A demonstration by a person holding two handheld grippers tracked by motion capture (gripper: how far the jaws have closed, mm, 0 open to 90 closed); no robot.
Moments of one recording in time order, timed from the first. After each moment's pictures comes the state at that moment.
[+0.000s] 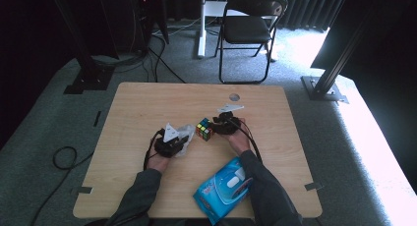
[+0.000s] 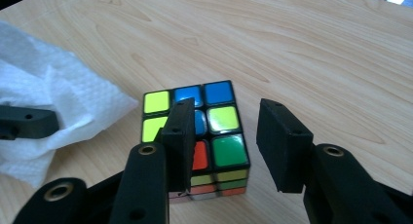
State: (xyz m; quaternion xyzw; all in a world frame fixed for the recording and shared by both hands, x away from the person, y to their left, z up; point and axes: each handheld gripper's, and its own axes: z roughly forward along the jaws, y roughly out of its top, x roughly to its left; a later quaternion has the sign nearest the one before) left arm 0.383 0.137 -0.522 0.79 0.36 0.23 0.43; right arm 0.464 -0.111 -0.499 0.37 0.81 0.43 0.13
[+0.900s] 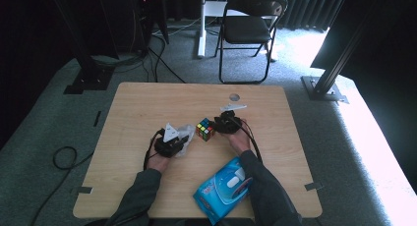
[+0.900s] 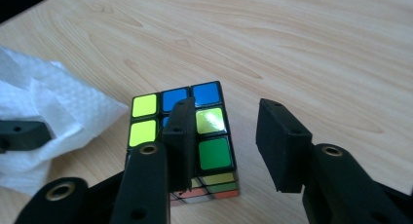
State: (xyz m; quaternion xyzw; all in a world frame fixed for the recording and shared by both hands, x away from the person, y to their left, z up) left arm 0.384 0.137 -0.521 0.79 0.36 0.23 0.44; right arm 0.470 -0.118 -0.502 0.41 0.79 0.44 0.11
